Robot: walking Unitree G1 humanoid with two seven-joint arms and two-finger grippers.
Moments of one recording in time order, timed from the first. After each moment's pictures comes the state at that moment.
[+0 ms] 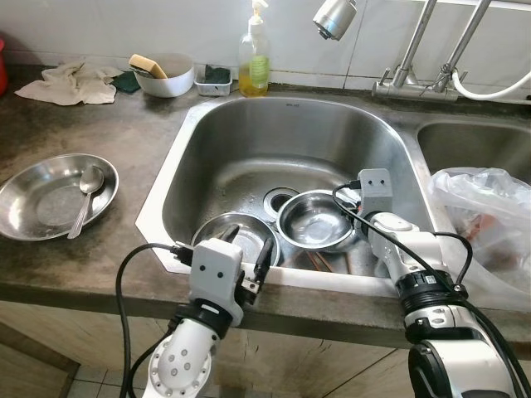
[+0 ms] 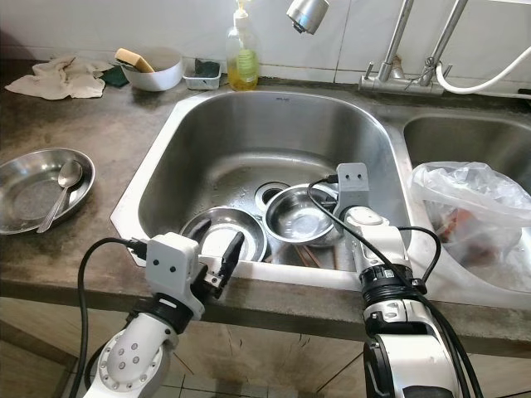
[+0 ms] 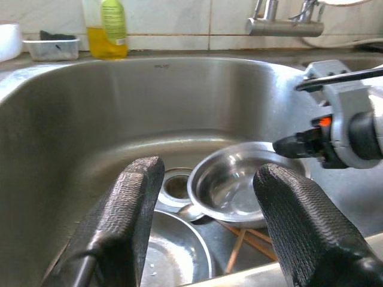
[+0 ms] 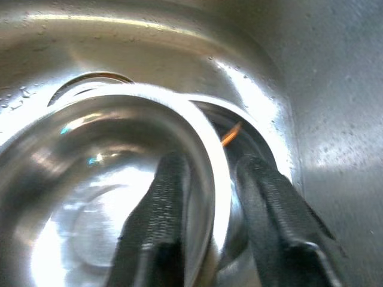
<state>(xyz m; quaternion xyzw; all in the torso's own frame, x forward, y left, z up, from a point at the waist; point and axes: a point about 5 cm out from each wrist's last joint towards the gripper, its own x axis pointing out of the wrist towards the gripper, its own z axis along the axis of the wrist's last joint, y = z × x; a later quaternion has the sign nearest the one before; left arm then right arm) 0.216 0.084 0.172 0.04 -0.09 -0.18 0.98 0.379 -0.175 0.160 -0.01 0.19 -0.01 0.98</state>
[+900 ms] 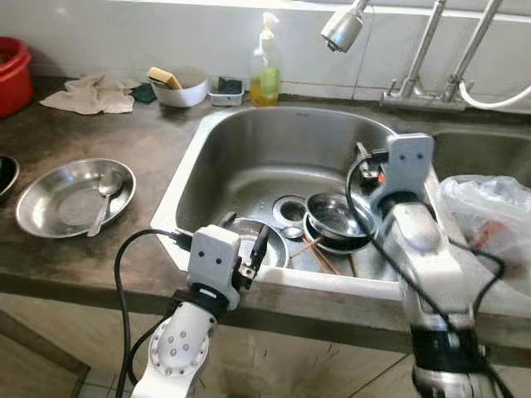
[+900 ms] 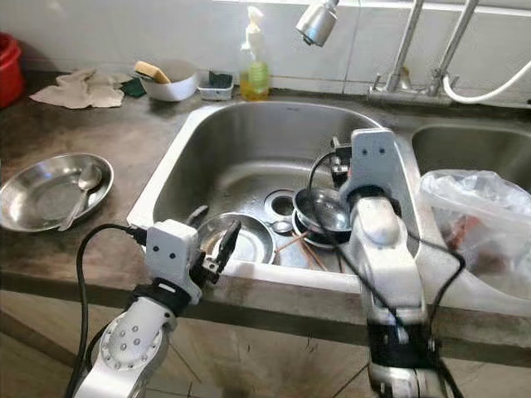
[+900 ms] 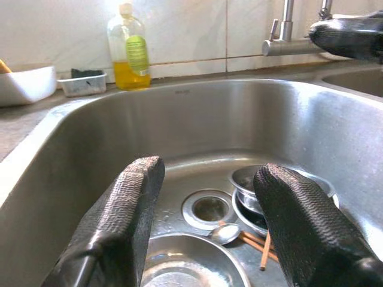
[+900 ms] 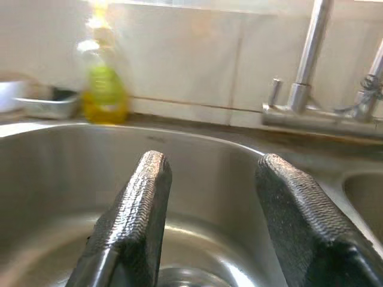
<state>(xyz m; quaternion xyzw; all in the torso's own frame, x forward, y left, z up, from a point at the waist) 0.235 0.088 0.178 0.06 -0.11 -0.18 0.97 0.320 -0.156 0.234 -0.03 -0.13 0.00 0.99</state>
